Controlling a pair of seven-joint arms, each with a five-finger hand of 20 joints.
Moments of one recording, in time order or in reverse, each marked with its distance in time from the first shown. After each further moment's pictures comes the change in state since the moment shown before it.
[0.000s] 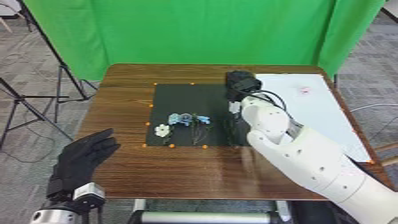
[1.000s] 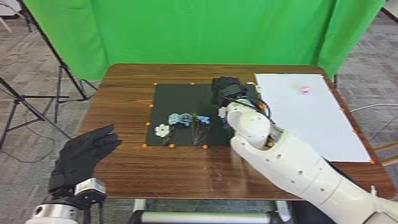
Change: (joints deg) left arm -2.1 0.1 0.3 0.3 0.1 -0.2 -1.2; right arm -1.1 -6.3 -0.4 3.8 -3.1 0.0 2.4
